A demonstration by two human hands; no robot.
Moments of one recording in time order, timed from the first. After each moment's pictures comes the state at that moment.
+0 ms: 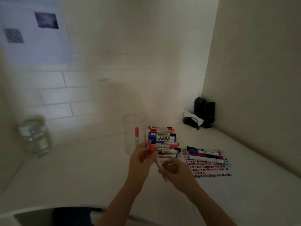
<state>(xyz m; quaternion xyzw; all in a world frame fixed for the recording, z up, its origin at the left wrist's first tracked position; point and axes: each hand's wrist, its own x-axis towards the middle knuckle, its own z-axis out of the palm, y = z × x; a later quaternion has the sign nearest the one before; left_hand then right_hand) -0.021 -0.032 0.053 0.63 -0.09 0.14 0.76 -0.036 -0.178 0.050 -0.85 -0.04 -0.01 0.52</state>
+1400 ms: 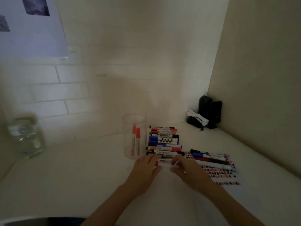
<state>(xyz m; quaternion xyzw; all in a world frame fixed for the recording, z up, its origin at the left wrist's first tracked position) 0.040 -0.018 0.001 0.93 -0.24 0.16 0.21 0.021 -0.218 0.040 -0.95 -0.15 -0.06 0.26</state>
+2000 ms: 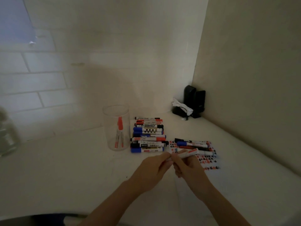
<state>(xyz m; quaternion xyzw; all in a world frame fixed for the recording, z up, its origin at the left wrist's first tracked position) 0.003 -0.086 0.027 0.86 -0.35 0.09 0.37 -0.037 -0.239 0.052 -0.73 -0.01 -0.03 0.68</state>
